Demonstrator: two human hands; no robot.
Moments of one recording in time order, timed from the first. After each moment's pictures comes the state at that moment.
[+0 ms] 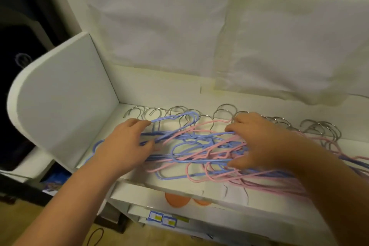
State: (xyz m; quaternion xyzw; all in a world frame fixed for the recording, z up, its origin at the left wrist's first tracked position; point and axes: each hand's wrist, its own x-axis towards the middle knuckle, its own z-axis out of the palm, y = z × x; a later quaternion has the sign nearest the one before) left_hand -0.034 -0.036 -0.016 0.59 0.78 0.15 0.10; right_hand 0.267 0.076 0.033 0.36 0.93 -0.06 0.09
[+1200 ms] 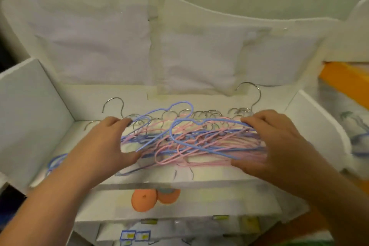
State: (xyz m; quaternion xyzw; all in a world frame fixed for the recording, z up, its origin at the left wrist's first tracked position) left_hand 0.062 -0.074 0.057 0.69 0.71 0.12 0.02; right_hand 0.409 -0.065 0.088 0.54 0.83 -0.01 -0.15
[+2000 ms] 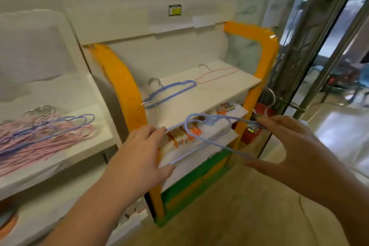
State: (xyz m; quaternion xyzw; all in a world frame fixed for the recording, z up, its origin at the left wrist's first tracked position) left_hand 0.615 -0.201 0.043 0.91 0.39 0.14 0.05; right_hand 0.866 -0.365 0.095 0.80 0.58 0.01 -0.15
